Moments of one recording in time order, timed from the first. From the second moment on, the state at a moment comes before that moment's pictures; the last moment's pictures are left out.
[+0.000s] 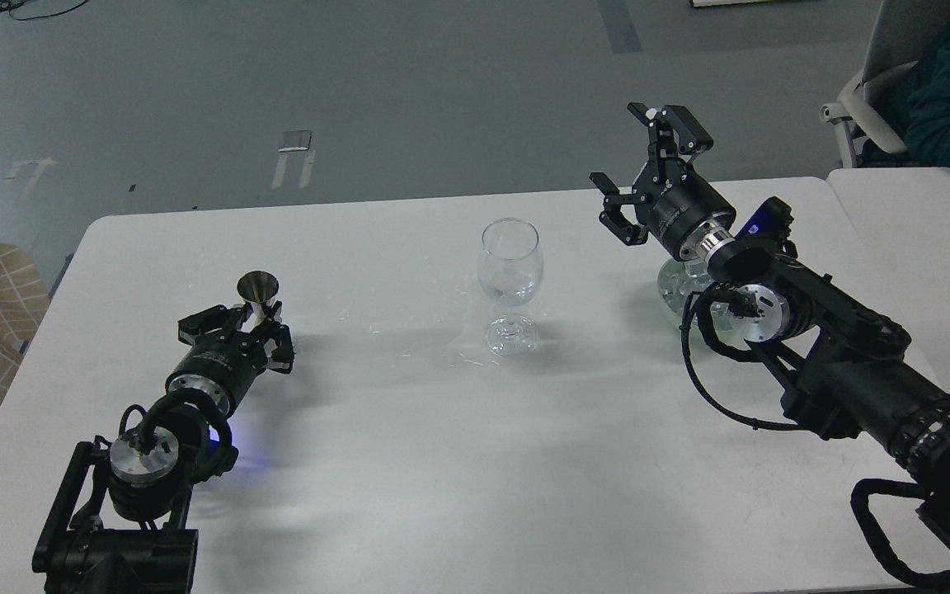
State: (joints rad) left arm -0.15 -0.04 -1.72 -1.13 0.19 -0.01 0.28; right arm 0.77 -0.09 0.82 0.64 -0.38 0.31 0.30
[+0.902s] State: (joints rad) left arm -0.15 -0.04 -1.72 -1.12 0.19 -0.01 0.29; right arm 0.77 -0.08 0.81 0.64 -0.38 0.31 0.30
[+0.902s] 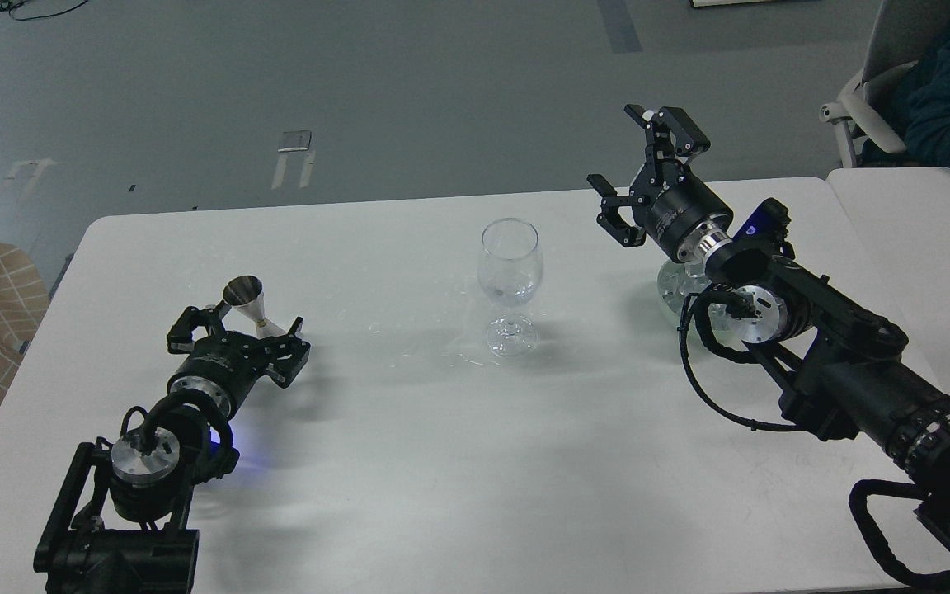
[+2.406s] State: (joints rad) left arm -0.07 0.40 -1.82 -1.04 0.25 -0.49 0.25; right arm 0.78 -0.18 0.78 0.69 -0.38 0.31 0.30
